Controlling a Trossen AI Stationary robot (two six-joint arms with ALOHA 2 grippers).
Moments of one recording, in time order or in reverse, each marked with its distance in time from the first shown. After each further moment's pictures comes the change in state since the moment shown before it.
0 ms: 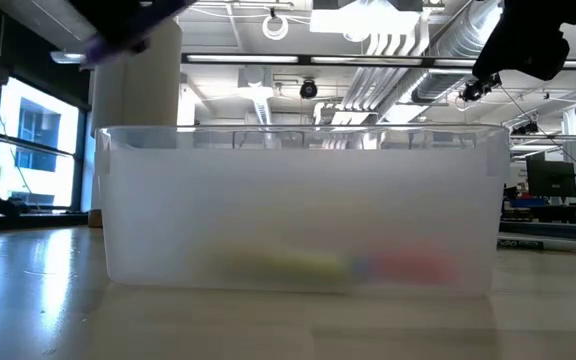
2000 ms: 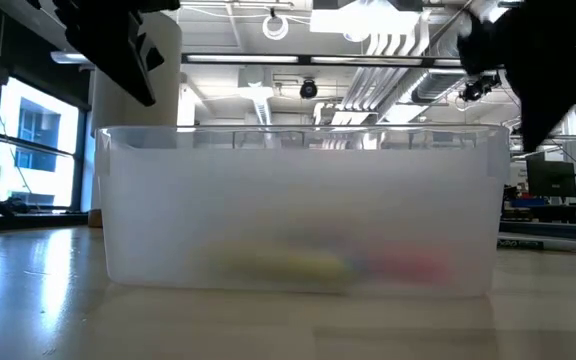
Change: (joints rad) left arm 0.310 -0.514 -0.524 0.244 0.081 -0.095; right arm -0.163 0.185 0.063 -0.336 -0.281 0.121
